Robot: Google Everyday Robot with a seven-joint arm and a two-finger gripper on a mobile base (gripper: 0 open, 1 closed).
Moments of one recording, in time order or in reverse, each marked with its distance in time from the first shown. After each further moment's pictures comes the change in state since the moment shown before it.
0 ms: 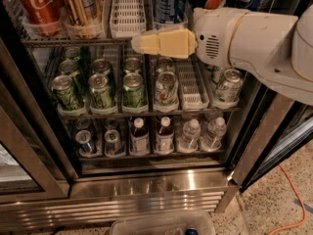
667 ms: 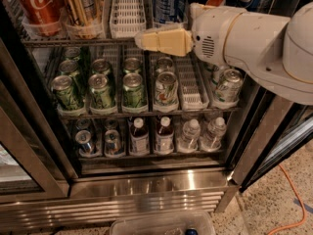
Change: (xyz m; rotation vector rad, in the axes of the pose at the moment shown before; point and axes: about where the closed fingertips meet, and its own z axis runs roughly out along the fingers) arm 0.000 -0.013 0.010 0.046 -0.019 -0.088
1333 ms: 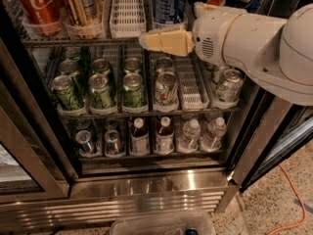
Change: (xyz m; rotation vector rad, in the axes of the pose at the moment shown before) arm 0.004 -0.012 0.003 0.049 0.007 -0.046
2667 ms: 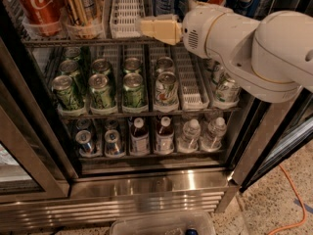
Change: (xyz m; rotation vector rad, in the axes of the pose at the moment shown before) arm -0.002 -0.026 0.035 0.099 -0.075 0.074
